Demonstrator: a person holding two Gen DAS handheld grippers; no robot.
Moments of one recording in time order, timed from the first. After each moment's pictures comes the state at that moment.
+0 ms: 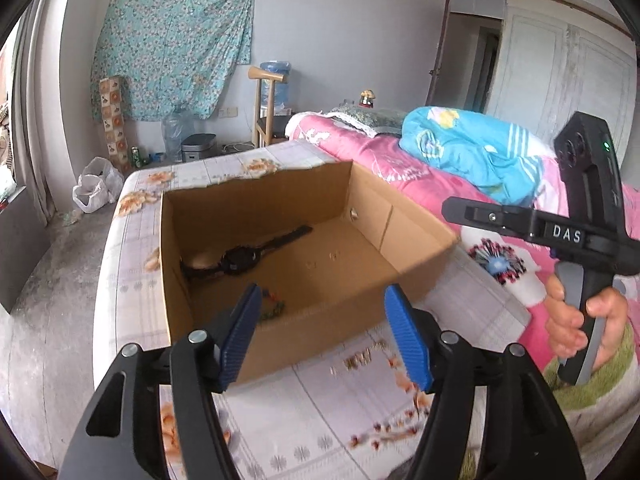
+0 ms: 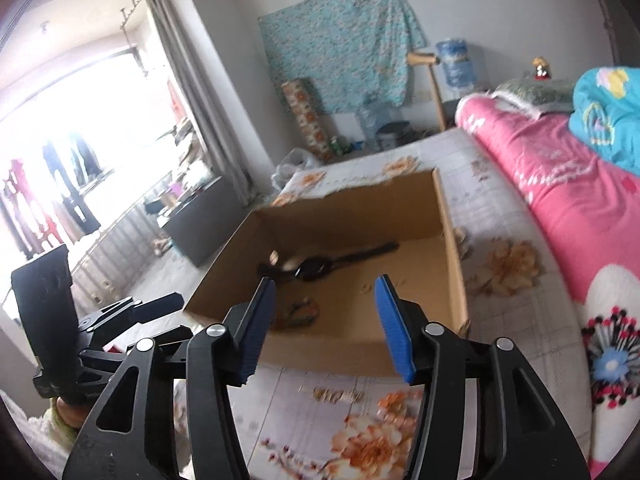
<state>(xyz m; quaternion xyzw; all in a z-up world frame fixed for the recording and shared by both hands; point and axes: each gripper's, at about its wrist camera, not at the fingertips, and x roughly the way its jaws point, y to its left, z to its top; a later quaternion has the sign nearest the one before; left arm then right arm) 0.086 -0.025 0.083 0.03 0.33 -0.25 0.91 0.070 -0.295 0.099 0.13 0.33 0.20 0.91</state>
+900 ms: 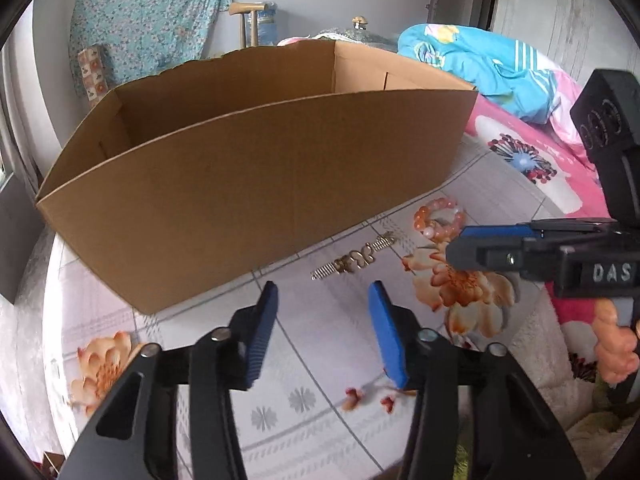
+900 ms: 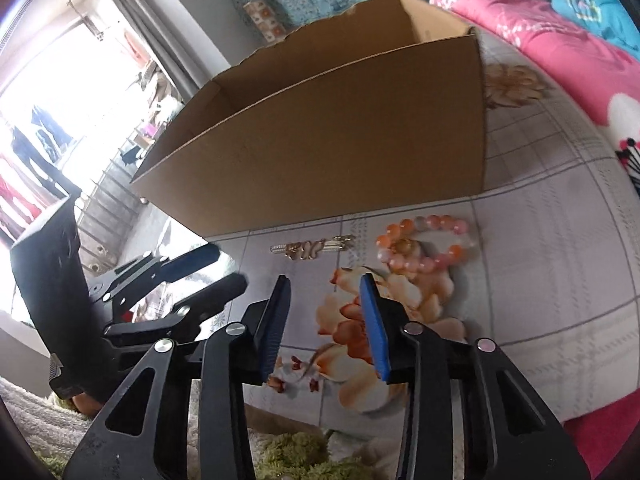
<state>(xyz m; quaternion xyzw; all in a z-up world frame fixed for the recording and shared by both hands) 0.088 -0.071 -0.027 0.10 0.41 -0.24 0.87 0.049 -0.272 -0.005 0.15 0.48 0.18 0.85</state>
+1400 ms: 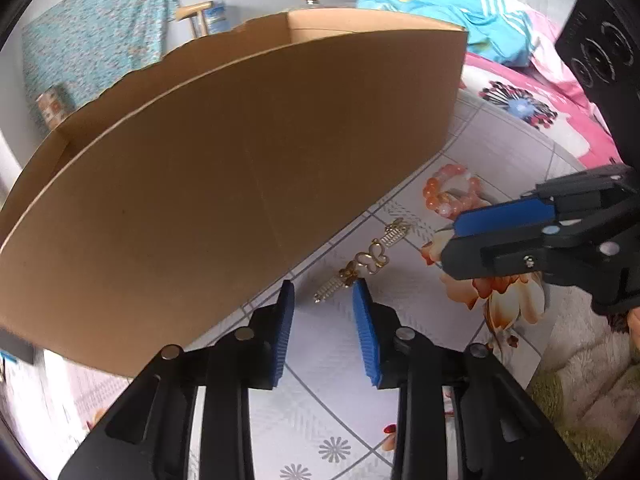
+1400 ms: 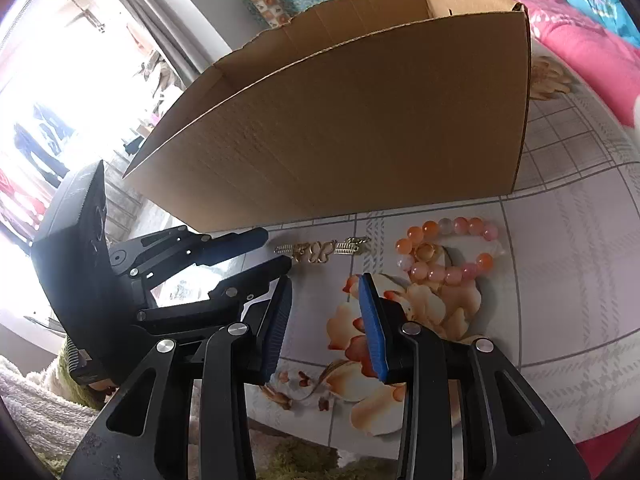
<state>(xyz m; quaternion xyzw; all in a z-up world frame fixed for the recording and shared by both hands) 0.115 -0.095 -0.049 0.19 0.42 -0.29 0.84 0.064 -0.261 -0.012 0.15 0.49 0.19 0.84</state>
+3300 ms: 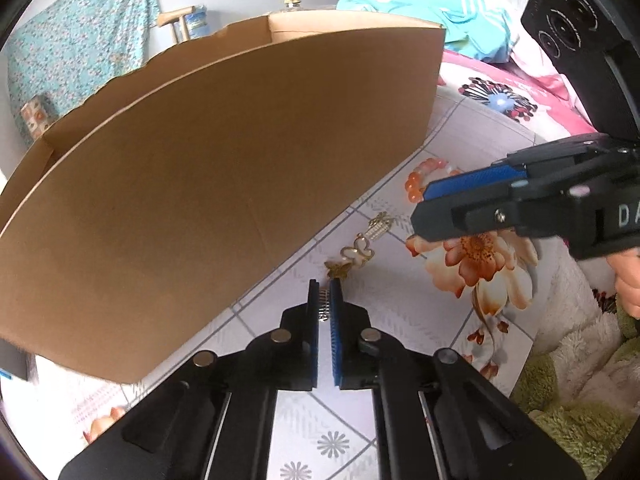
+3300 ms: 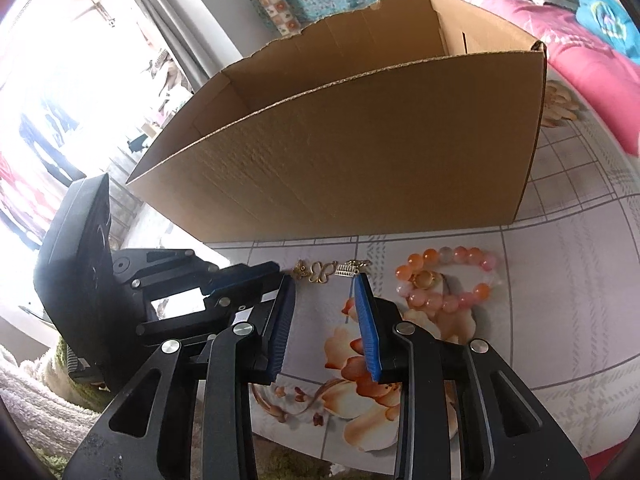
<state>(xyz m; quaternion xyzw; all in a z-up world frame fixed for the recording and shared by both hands) 0.109 -0.088 -0.049 0.19 0.41 -0.31 0.84 0.044 -0.268 -0.004 0.13 0.48 0.20 0.85</state>
